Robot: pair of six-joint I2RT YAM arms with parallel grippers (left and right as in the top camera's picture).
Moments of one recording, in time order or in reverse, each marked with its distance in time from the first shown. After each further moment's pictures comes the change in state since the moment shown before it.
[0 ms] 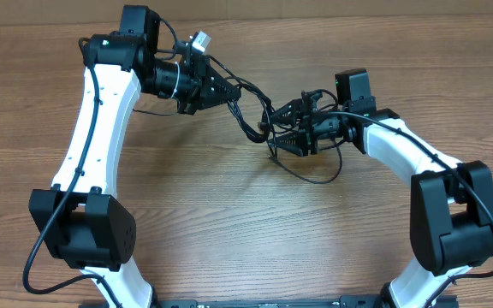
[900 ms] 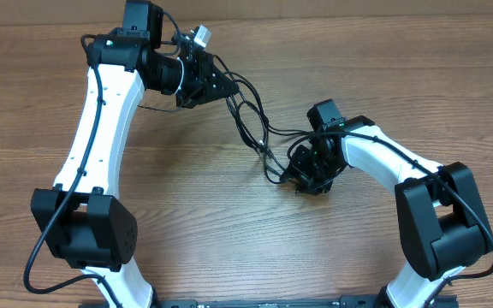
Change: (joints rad) left arm -0.006 0.000 0.000 0.079 -0.169 0.000; right arm 0.127 0.000 -0.019 -0.581 0.708 -0.301
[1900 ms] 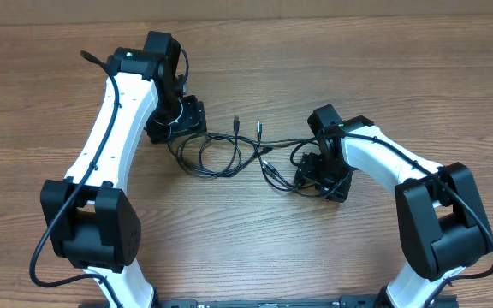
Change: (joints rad) left arm -0.044 0.000 -0.139 -0.189 -0.766 -0.001; right arm 0.001 0.000 -0.001 -0.121 0.308 -0.067
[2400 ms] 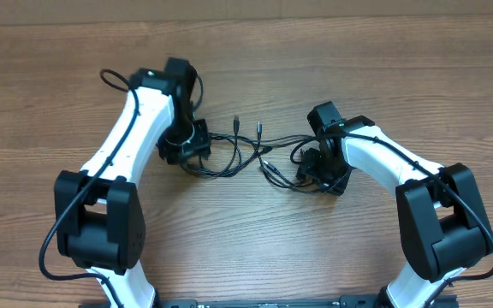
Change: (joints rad) left arm -0.060 0.000 -0.201 0.081 -0.016 -0.094; right arm 0.000 -0.006 0.000 0.063 0.034 -0.003
